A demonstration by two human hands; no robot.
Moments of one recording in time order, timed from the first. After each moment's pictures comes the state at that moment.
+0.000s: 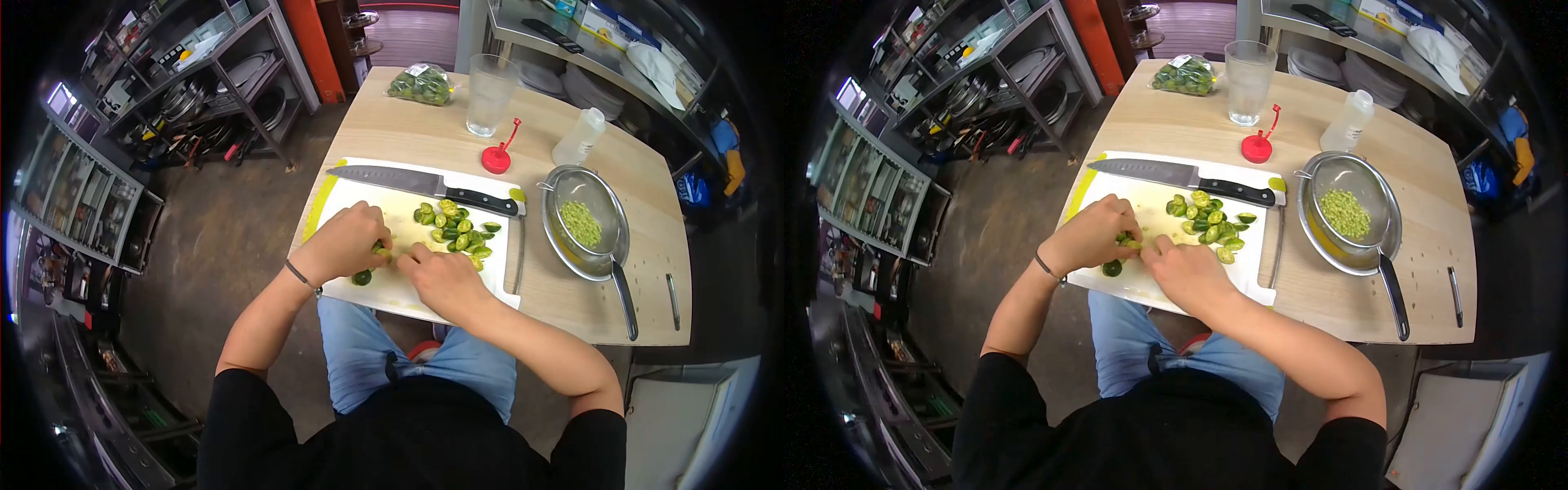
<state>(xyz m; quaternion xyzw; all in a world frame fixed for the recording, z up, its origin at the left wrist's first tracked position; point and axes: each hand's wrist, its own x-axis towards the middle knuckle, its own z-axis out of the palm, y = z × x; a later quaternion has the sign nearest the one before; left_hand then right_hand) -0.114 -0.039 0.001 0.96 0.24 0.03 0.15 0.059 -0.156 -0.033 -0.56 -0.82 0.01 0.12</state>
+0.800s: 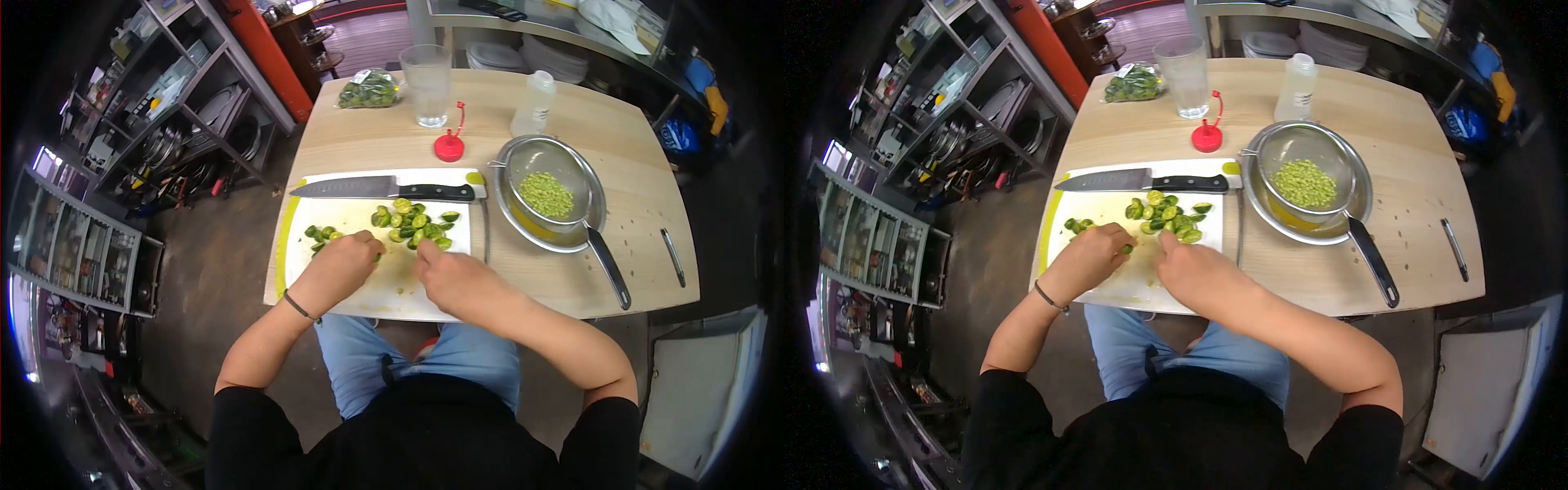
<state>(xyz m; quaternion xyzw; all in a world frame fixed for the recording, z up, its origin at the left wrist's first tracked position) -0.075 -0.069 -0.013 0.97 0.22 0.03 0.11 0.118 -0.197 -0.014 -0.56 -0.82 0.08 0.14</state>
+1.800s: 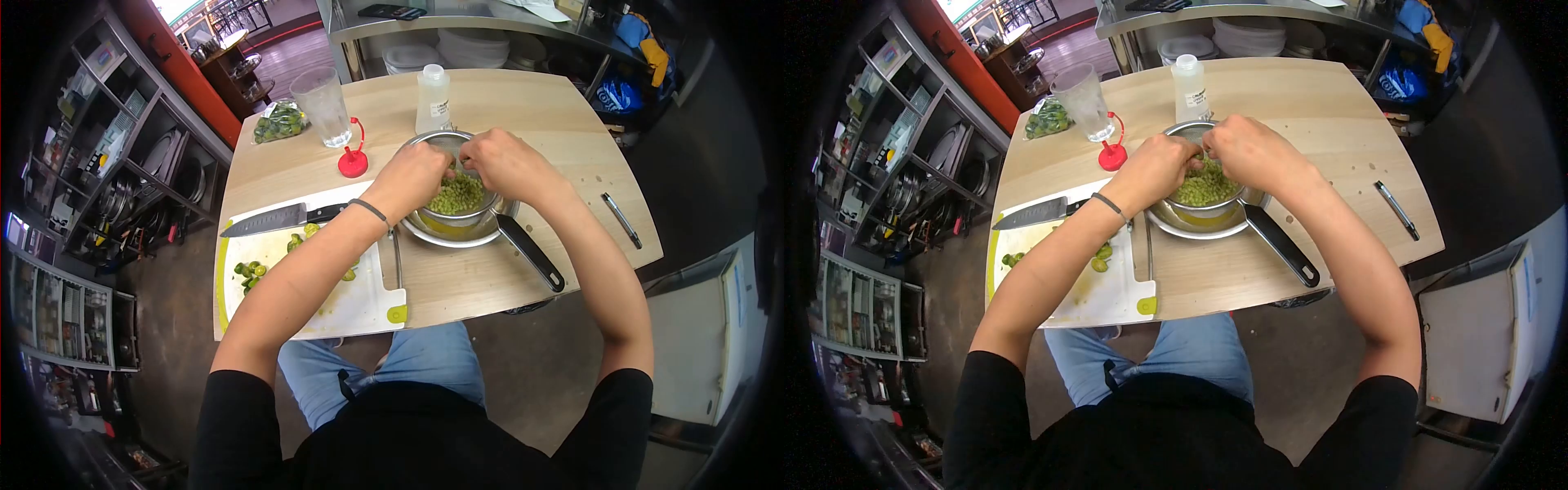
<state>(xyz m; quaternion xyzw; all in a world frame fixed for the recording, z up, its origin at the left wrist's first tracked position) 0.188 -0.074 0.002 0.97 0.03 0.22 0.12 0.330 -0.204 0.043 -0.68 -0.72 -0.04 0.15</state>
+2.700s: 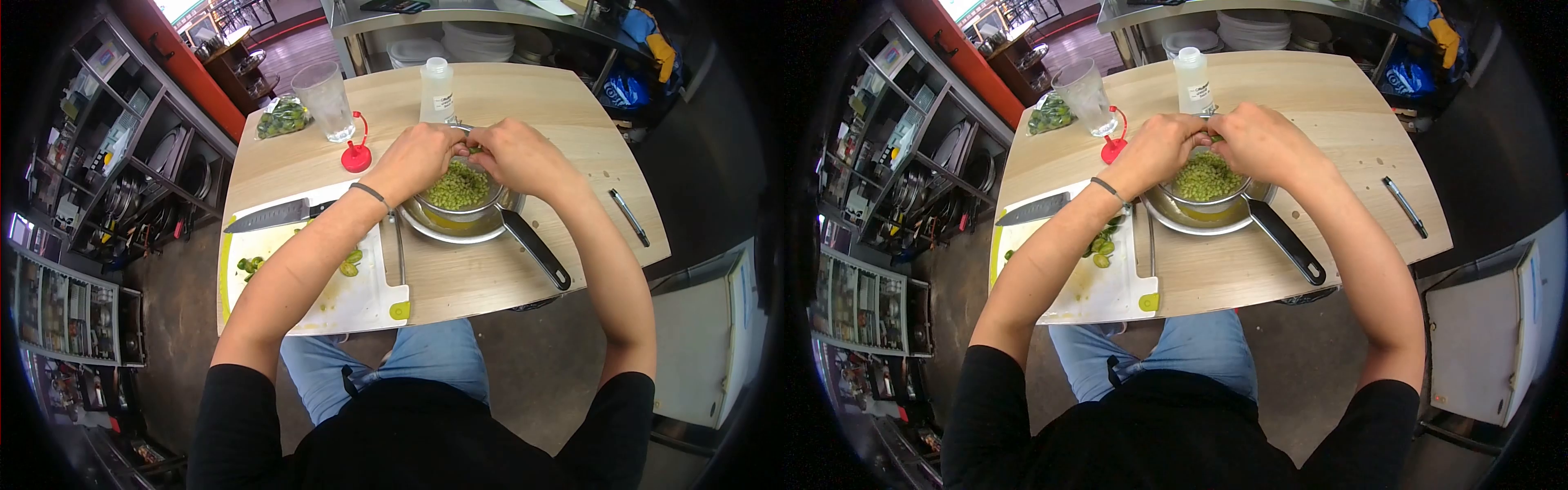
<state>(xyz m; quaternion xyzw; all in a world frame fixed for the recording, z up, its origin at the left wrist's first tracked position) 0.194 -0.074 0.019 0.95 0.03 0.26 0.18 0.325 -0.215 0.057 -0.70 -0.69 -0.05 0.15</state>
